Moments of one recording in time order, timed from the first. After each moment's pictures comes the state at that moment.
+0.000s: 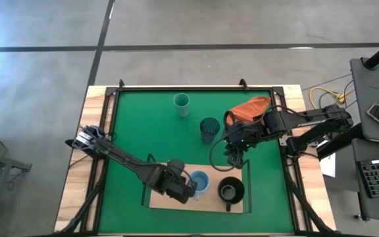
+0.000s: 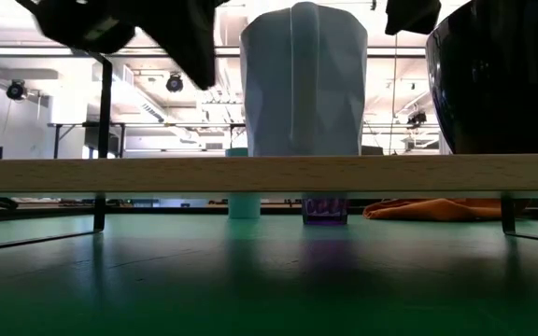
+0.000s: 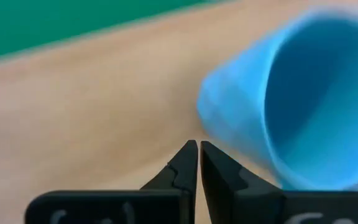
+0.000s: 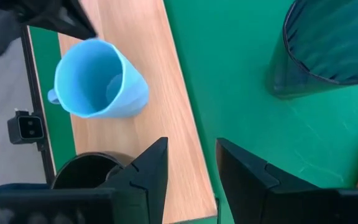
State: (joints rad) left arm -0.47 1.88 1.62 -0.95 -0.30 -1.64; right arm 0.18 1.41 1.42 -1.04 0.01 0.52
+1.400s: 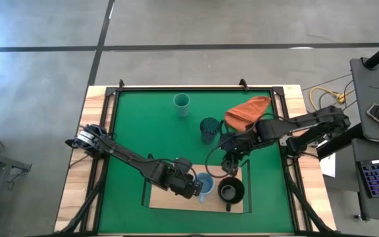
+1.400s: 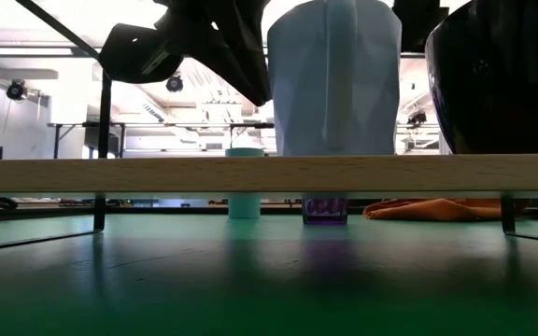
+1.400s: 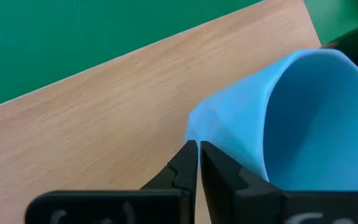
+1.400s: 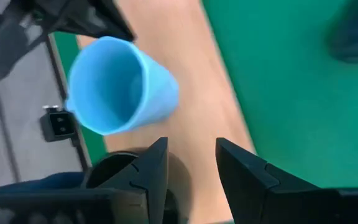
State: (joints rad) left arm -0.43 1.88 1.54 -0.72 -0.35 -1.45; right arm 0.21 1.45 1.30 -0.89 -0.12 0.68
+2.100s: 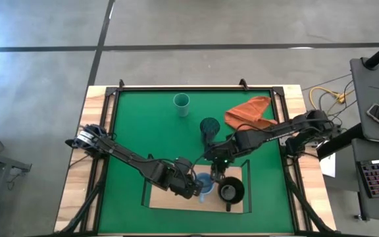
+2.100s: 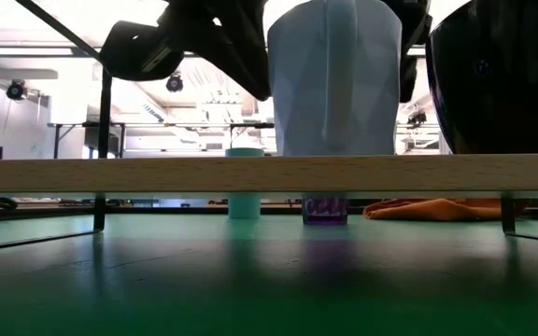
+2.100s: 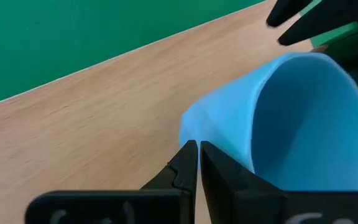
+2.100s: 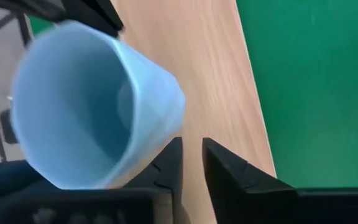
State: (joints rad) left arm -0.43 1.88 1.54 -0.71 -0.36 -1.46; right arm 0.21 1.67 1.30 -0.73 -0.18 0.58
